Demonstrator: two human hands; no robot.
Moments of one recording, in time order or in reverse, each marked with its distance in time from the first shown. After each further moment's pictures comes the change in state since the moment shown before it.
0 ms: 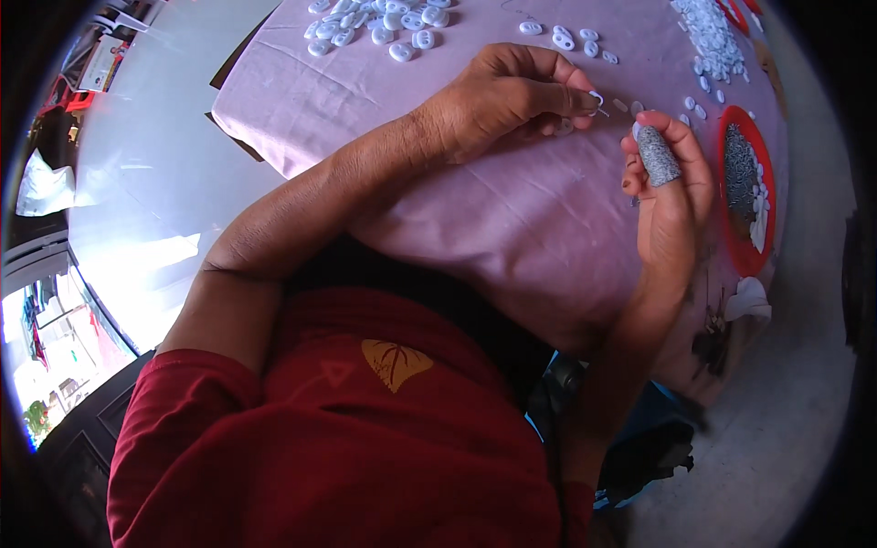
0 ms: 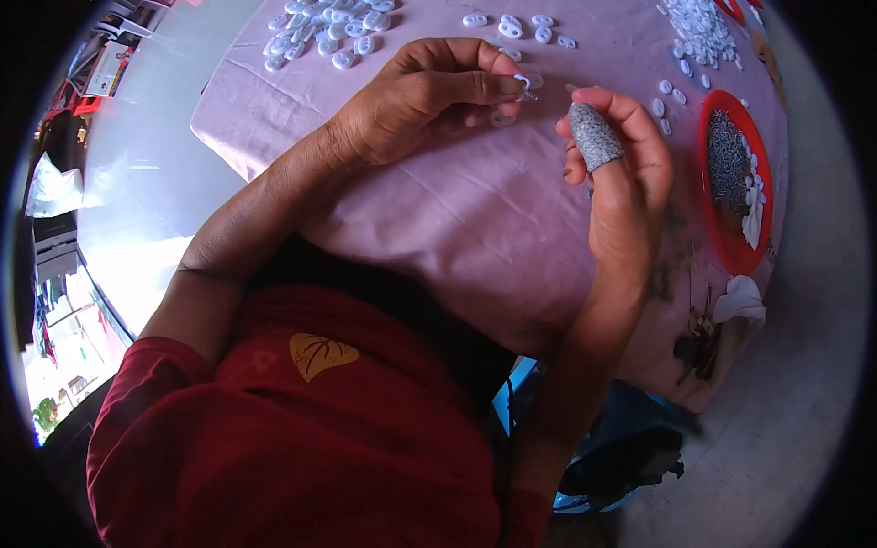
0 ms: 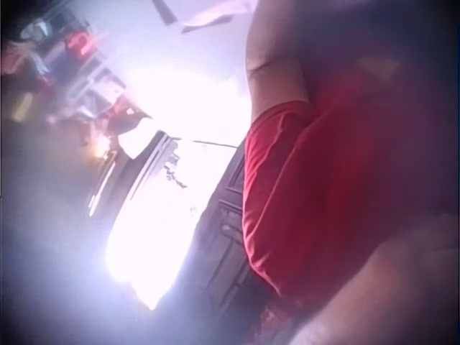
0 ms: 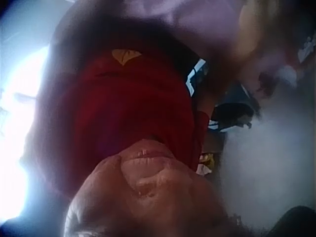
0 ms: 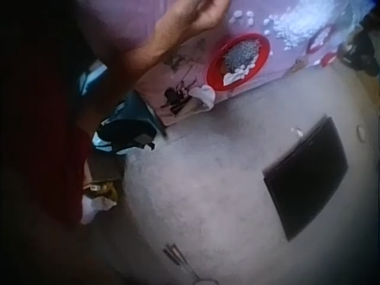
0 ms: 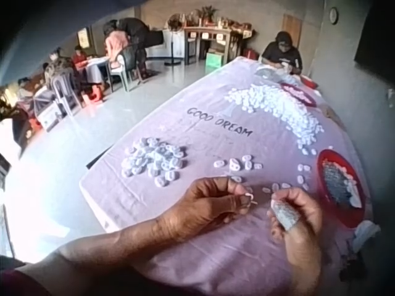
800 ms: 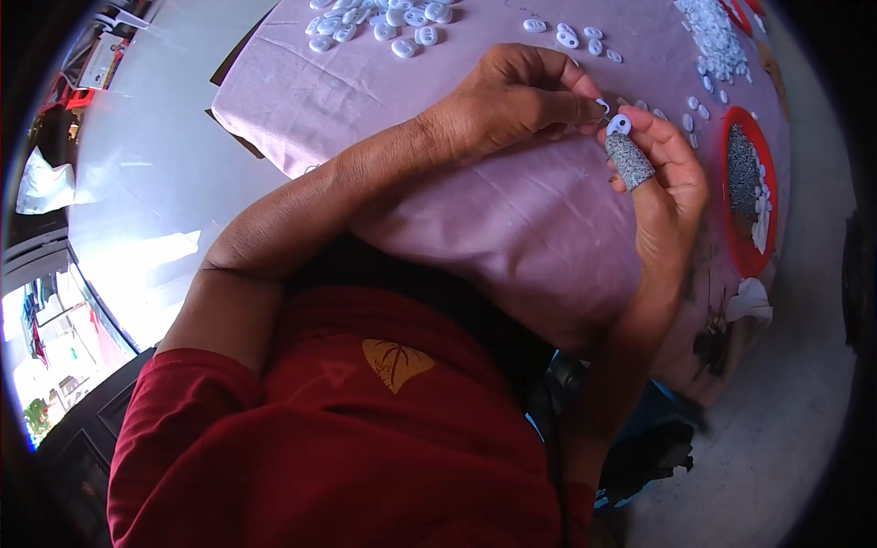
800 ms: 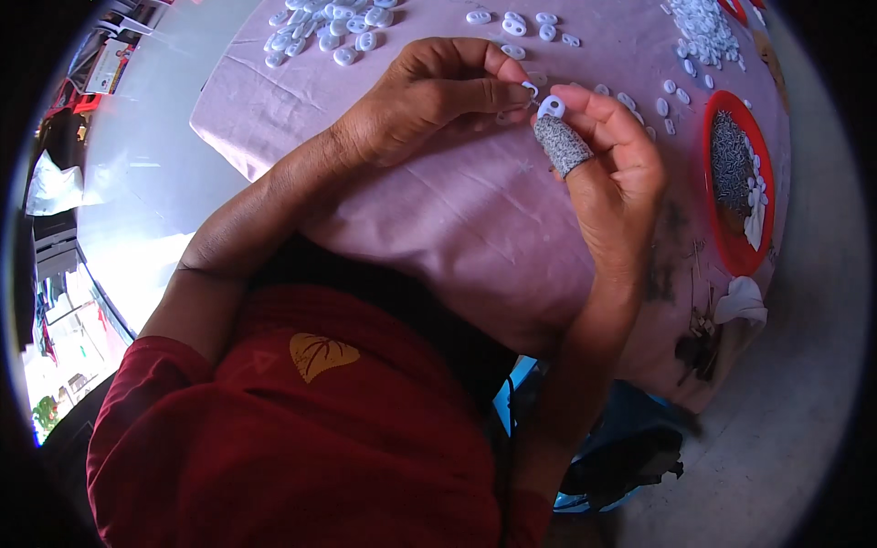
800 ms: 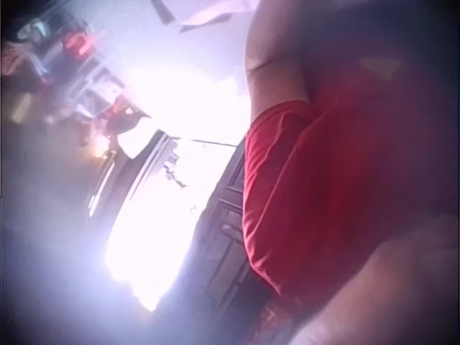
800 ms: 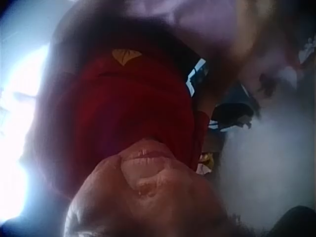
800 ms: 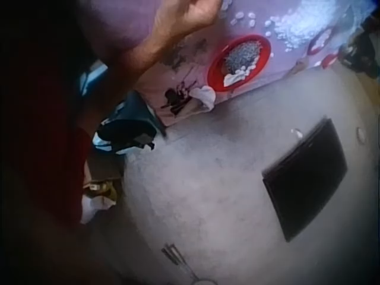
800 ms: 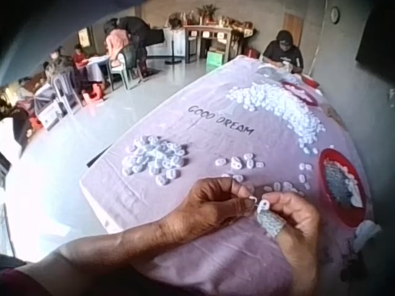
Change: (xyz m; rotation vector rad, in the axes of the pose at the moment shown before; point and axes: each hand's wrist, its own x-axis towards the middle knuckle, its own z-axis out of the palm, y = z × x) left_hand -0.002 -0.003 0.004 0.152 0.019 0.058; right_hand -0.002 0.001 0.014 -0.196 -0.020 -0.054
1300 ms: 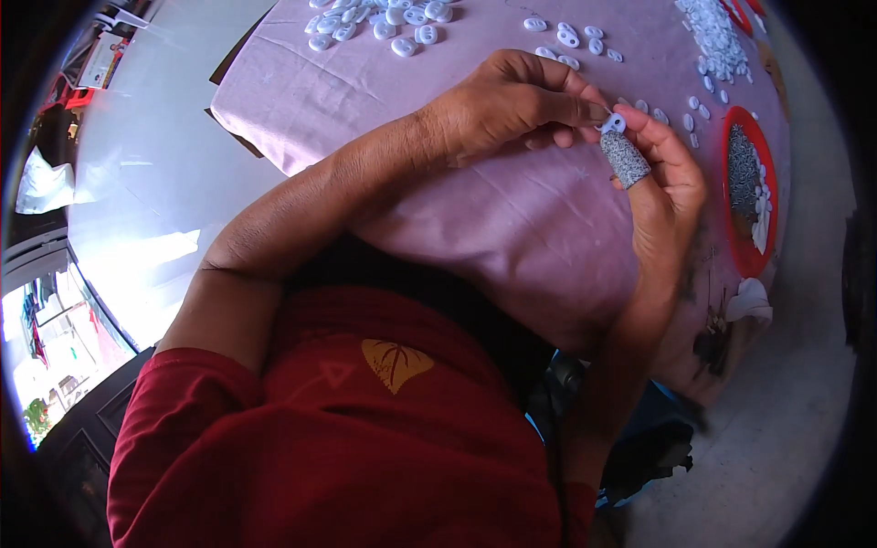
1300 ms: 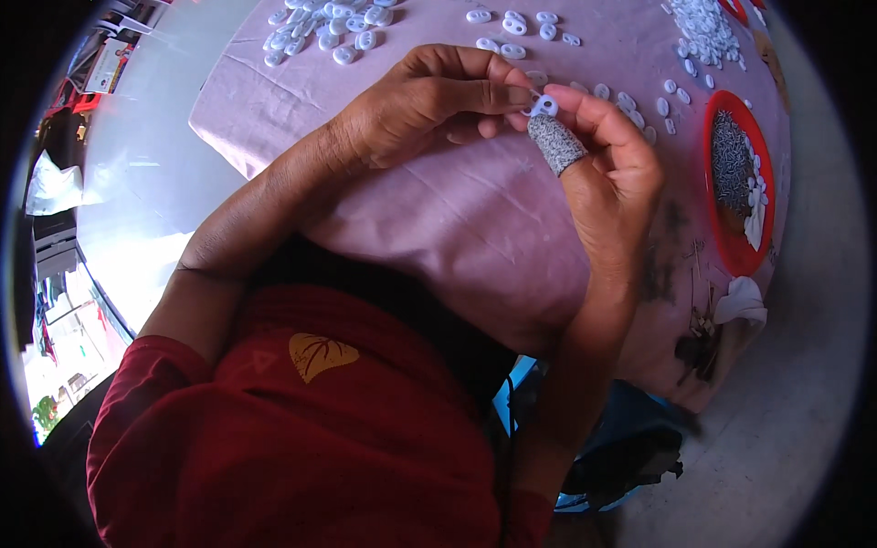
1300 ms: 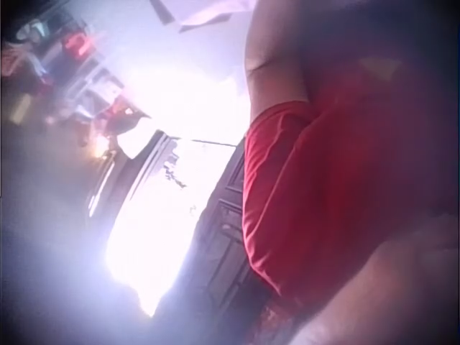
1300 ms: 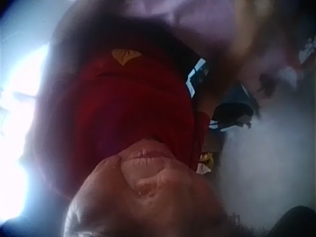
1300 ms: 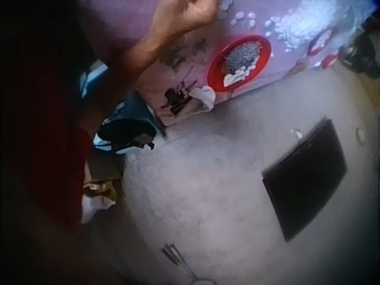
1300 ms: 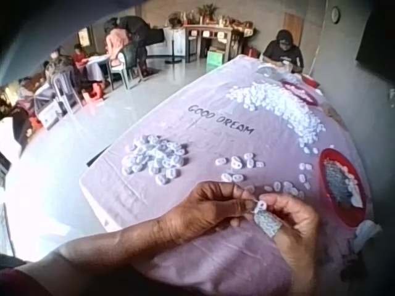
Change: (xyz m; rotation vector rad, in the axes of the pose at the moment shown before) left_hand -0.003 0.005 0.000 -0.086 -0.015 -0.138; right_hand 0.000 0.004 0.004 0.001 0.027 -0.089
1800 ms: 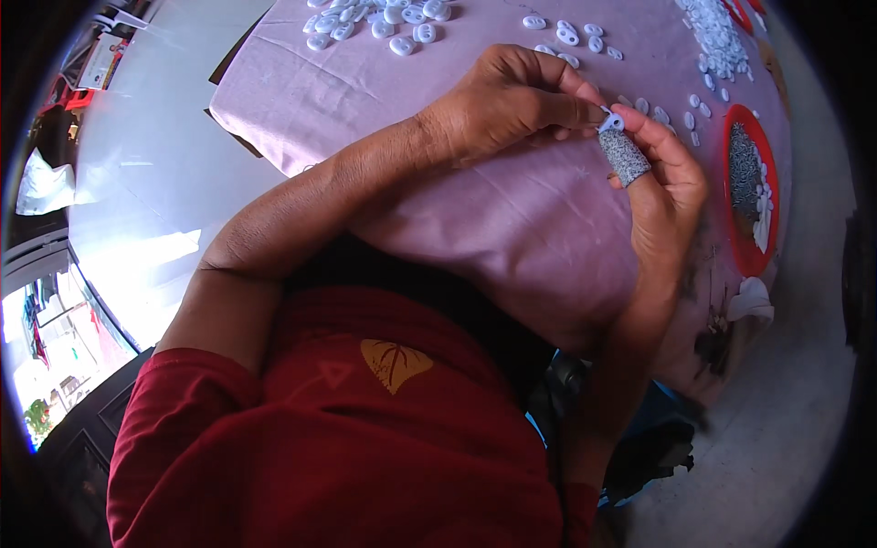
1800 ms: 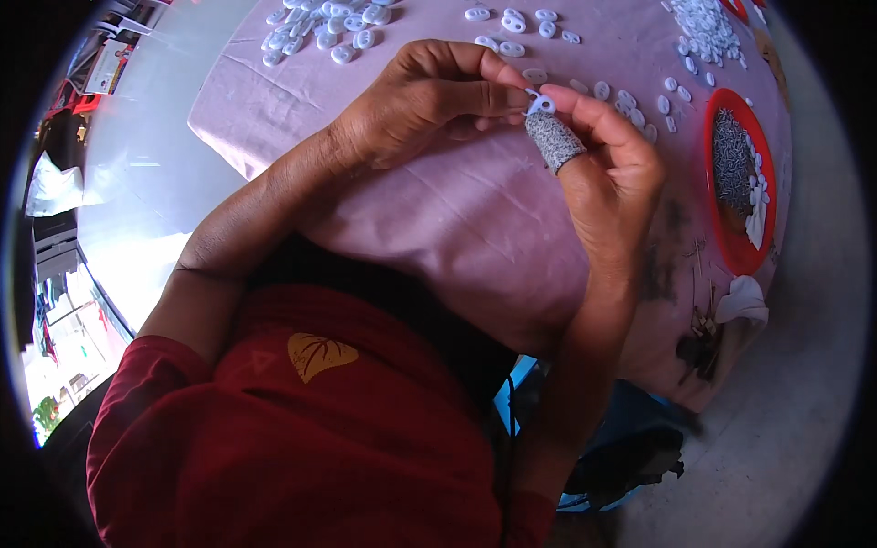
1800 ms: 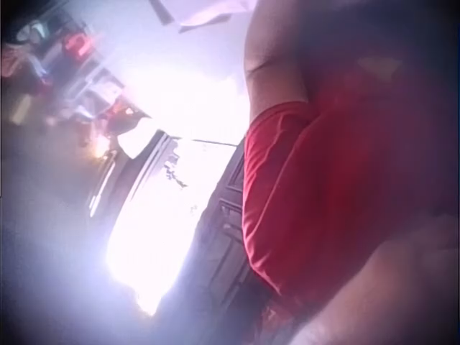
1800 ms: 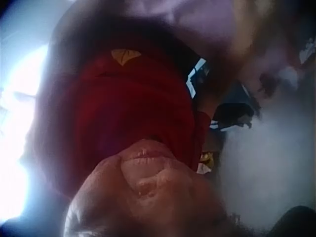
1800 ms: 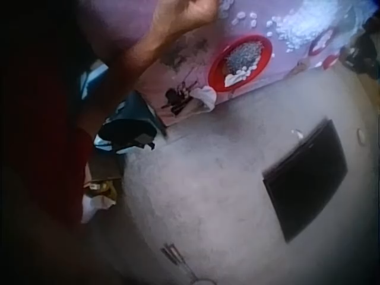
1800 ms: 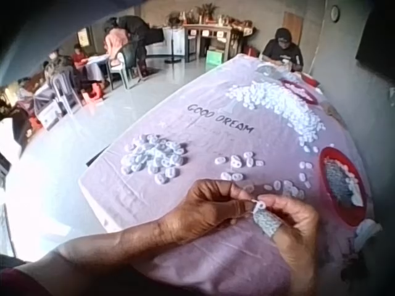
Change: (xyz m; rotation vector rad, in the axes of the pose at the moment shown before) left_hand 0.001 -0.005 -0.001 -0.007 0.000 0.103; right_hand -0.001 0.002 -0.001 -0.009 0.004 0.006
